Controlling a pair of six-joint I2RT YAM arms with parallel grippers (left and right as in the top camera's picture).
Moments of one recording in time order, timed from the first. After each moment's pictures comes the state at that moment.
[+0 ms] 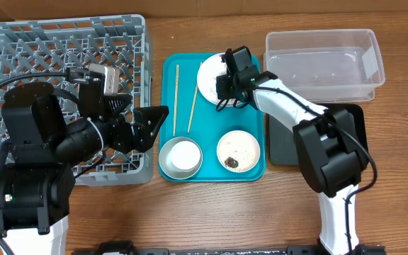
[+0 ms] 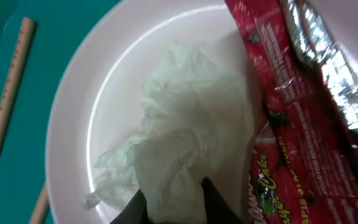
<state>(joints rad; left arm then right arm) 0.04 1.06 1.45 -1.01 0.68 -0.10 0.45 2.19 1.57 -0.33 -0.06 0.34</state>
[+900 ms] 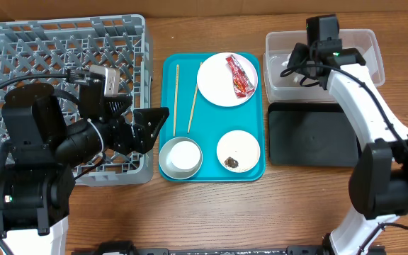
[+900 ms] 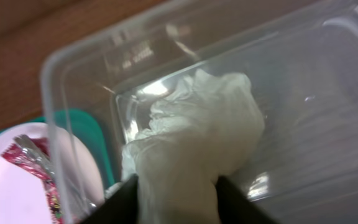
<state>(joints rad) 0.04 1.05 1.45 -1.02 0.69 -0.10 0.13 1.92 1.57 -0.63 0.11 0.44</state>
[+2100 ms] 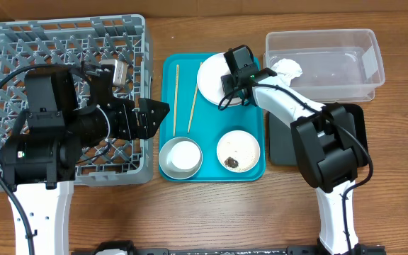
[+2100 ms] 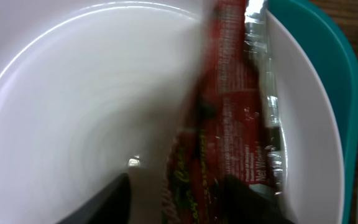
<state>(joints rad) 0.04 1.19 1.45 -1.10 0.65 -0.10 0.44 2.25 1.62 -0.41 0.15 0.20</state>
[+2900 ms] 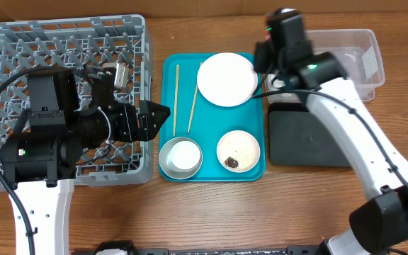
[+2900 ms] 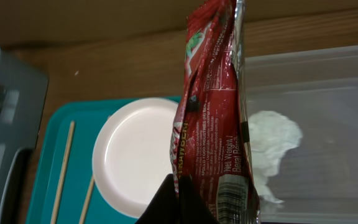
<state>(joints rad) 0.04 1.20 1.45 -1.14 0.65 -0.11 0.35 1.74 1.64 -0.71 0.15 0.40</state>
